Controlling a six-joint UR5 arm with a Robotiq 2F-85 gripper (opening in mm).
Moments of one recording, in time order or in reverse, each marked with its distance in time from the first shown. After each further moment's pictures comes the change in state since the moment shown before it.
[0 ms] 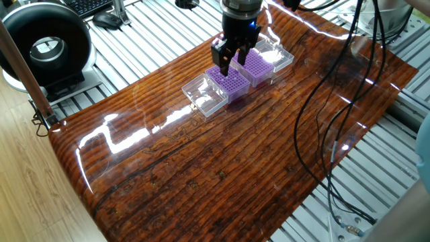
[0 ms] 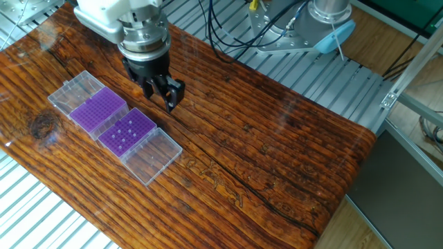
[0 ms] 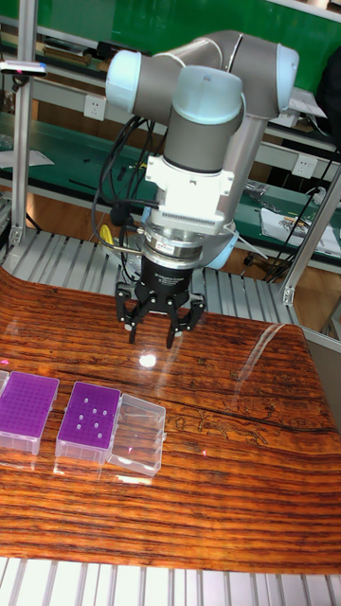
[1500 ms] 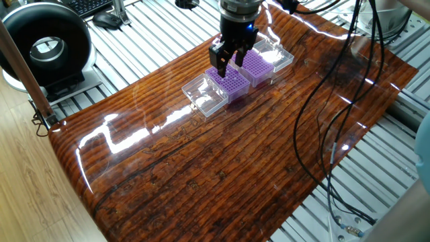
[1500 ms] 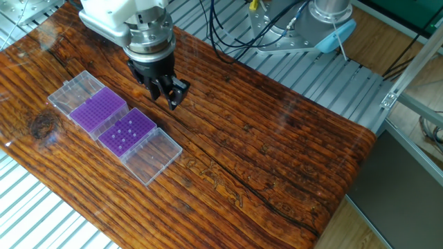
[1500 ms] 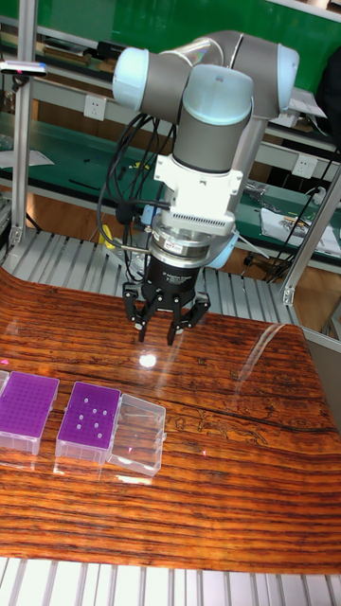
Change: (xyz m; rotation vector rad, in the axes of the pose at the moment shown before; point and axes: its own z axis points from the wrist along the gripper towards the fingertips) arm 0.009 0.004 -0.003 0.007 0.025 -0.025
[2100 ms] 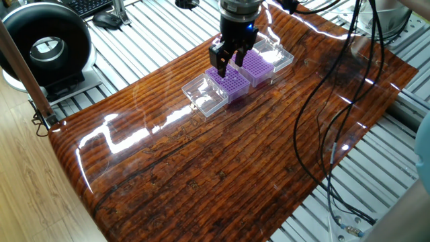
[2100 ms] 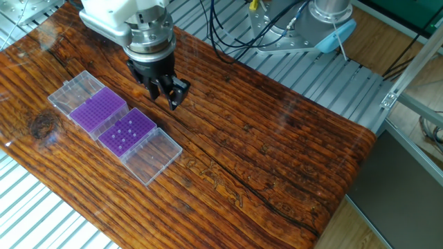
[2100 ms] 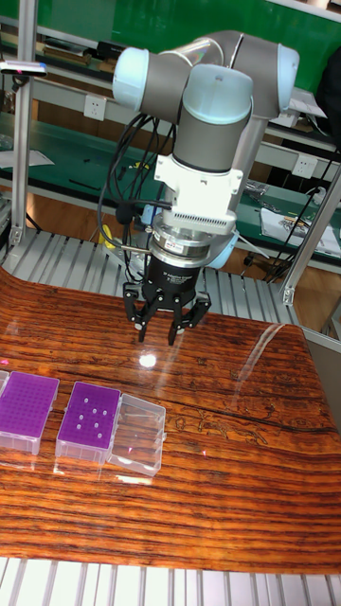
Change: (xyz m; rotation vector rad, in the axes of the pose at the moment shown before) arm -0.004 -0.002 0.000 0.008 -0.017 -0.007
